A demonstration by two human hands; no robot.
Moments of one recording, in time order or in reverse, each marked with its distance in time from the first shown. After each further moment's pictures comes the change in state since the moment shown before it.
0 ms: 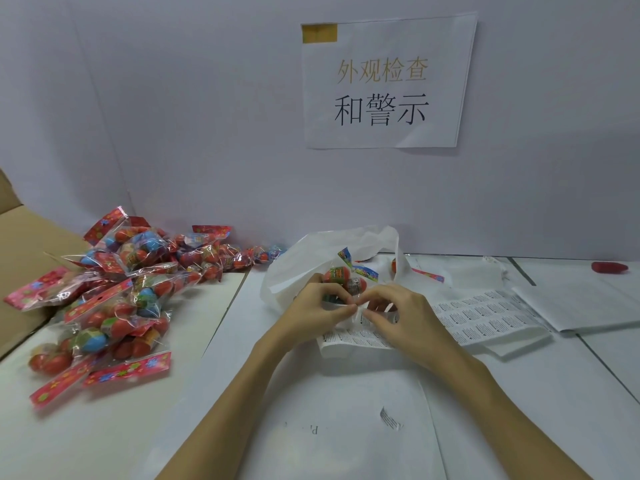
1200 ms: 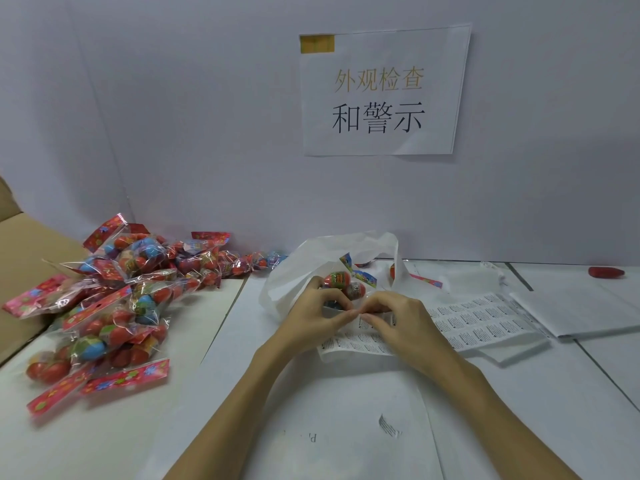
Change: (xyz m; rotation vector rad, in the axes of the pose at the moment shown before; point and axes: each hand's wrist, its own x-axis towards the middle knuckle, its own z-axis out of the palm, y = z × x) left_hand 0.007 -0.012 0.004 0.075 0.084 0.099; right_hand 0.004 0.006 0.002 0.035 0.000 0.016
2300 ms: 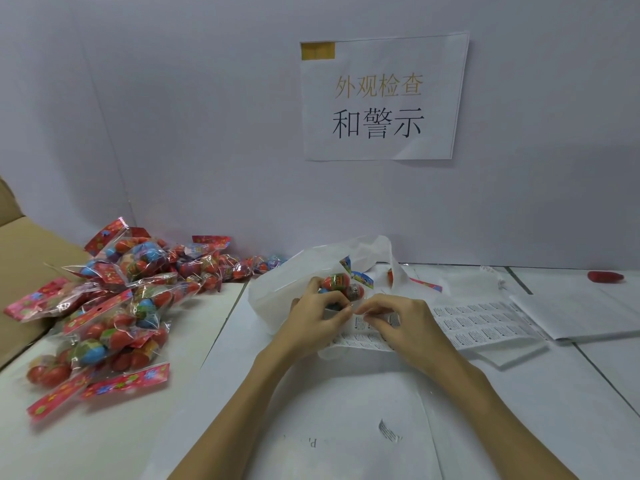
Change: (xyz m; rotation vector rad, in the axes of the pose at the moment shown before) left_hand -0.002 0.002 0.000 0.117 0.010 0.028; right_hand 0.000 -0.004 -0.007 0.045 0.026 -0.007
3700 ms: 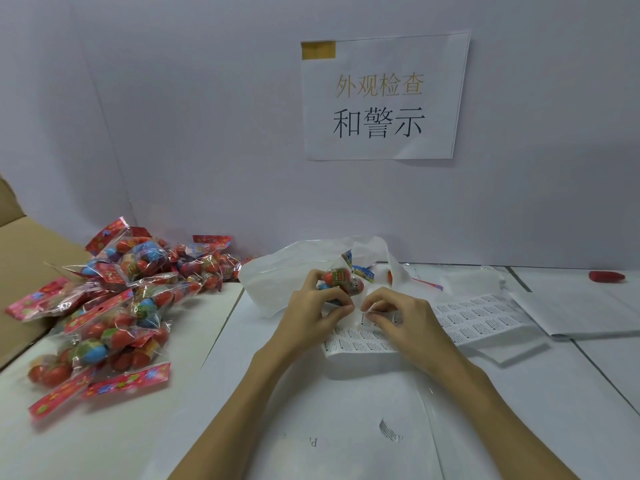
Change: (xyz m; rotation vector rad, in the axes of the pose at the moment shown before) left_hand 0.000 -0.003 -0.004 0.052 0.092 0.166; right_hand 0.001 0.003 0.000 -0.052 0.025 0.036
